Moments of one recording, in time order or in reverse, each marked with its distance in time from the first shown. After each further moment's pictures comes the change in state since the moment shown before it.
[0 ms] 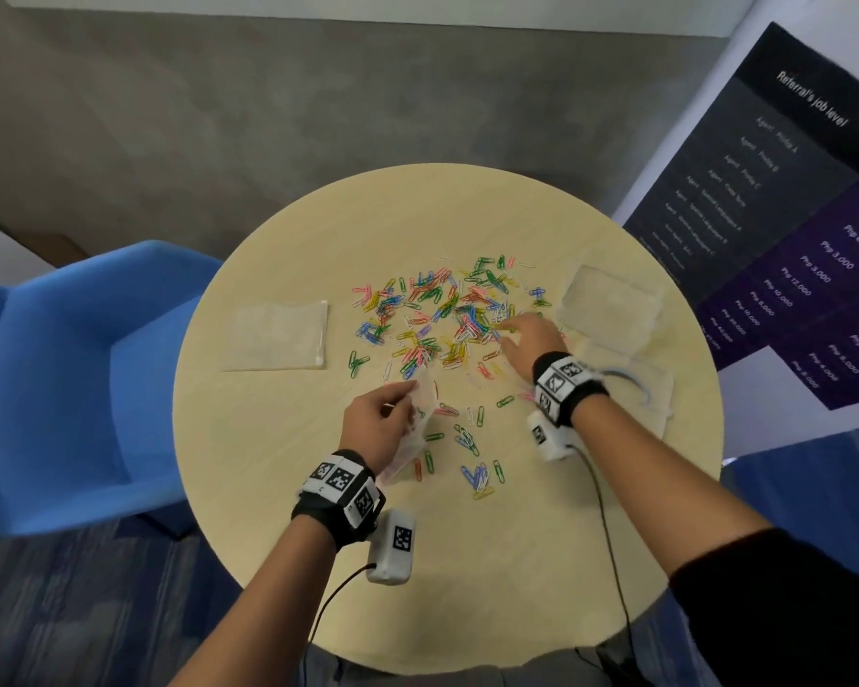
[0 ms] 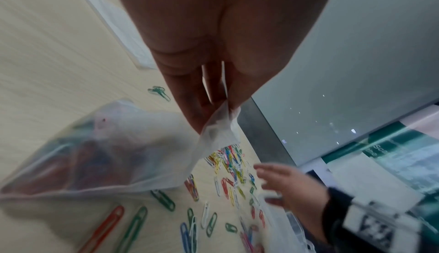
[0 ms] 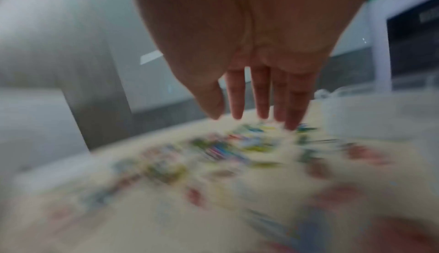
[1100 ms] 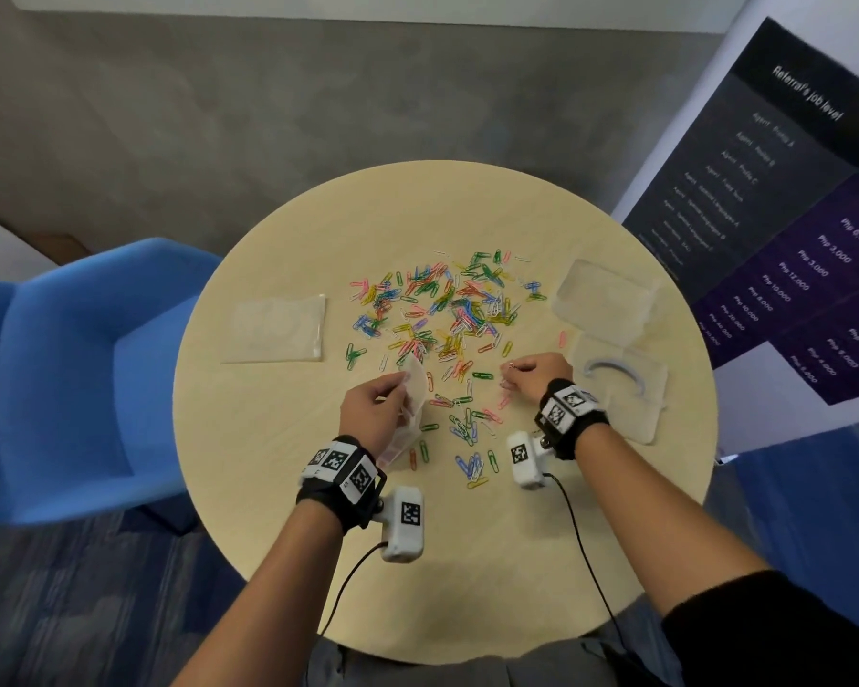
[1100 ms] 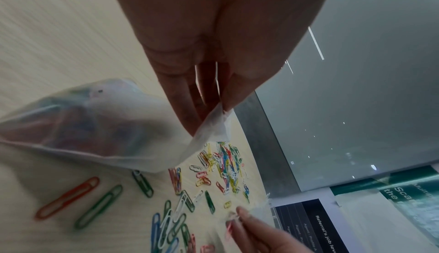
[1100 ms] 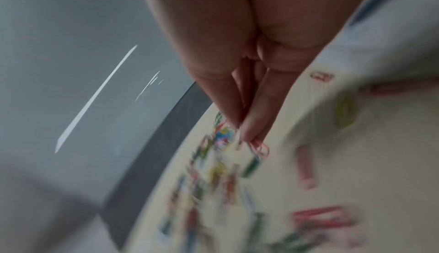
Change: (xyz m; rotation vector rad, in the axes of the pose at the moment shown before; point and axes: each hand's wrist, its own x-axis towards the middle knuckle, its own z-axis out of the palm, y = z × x) left_hand -0.006 0.010 0.009 -0.219 0.067 -0.156; right_hand -0.038 0.032 0.023 0.554 -0.008 0.335
